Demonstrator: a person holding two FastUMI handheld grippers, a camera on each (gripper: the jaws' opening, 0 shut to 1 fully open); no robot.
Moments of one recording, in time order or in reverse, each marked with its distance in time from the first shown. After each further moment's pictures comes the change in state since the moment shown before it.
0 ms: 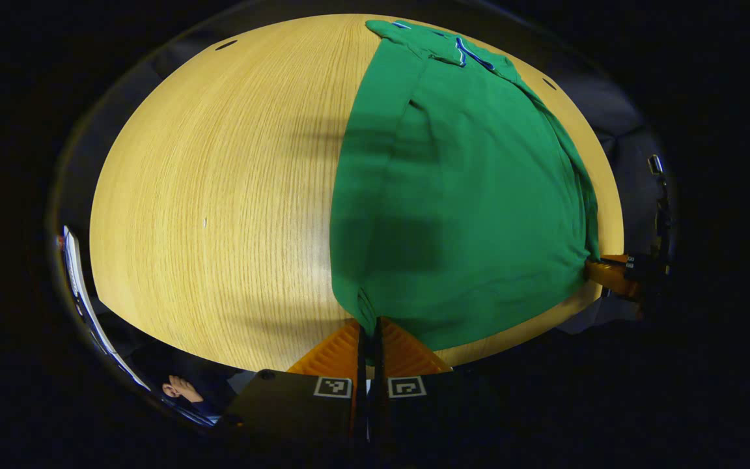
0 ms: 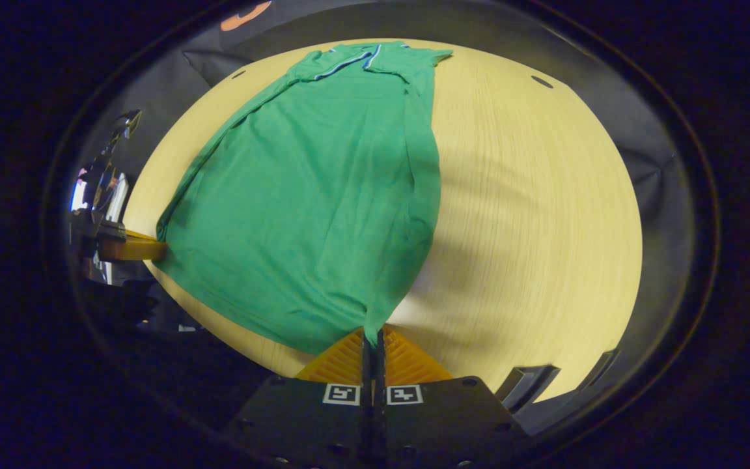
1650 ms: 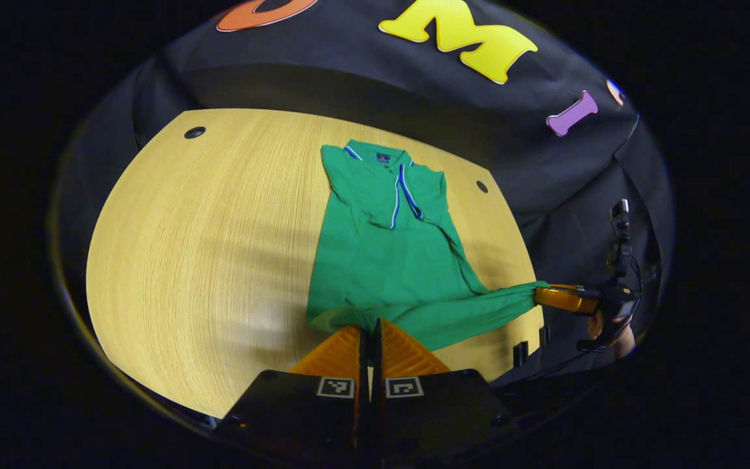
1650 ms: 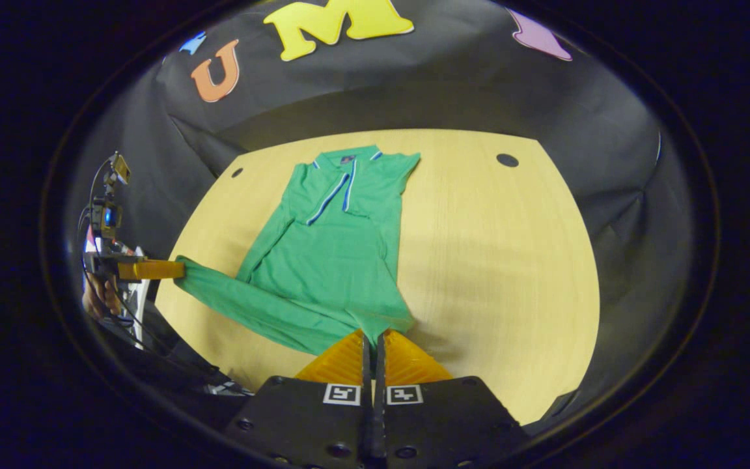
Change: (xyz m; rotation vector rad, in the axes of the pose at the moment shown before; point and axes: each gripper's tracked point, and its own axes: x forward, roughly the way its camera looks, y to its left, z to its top) left arm -0.303 -0.187 0.338 0.053 -0.444 -0.230; right arm -0.121 -0.033 0.161 0.120 -0.376 0.066
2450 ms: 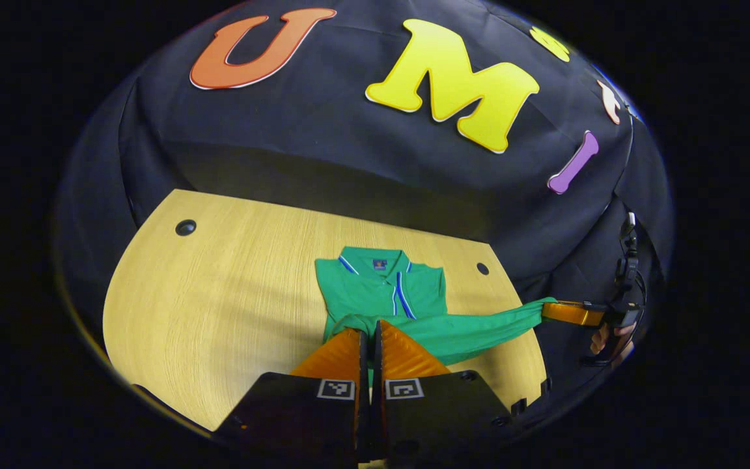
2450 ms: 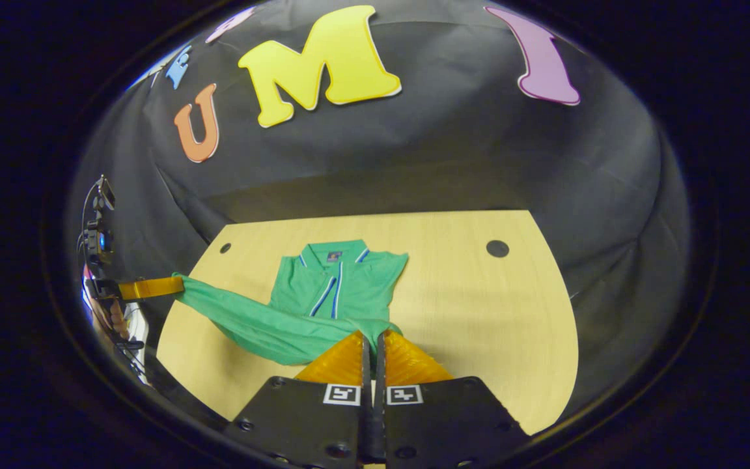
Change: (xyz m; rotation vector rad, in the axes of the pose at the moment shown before) left arm 0.012 -0.006 0.172 0.055 -0.312 0.034; right arm -0.002 -0.003 0.162 0.019 -0.254 -0.026
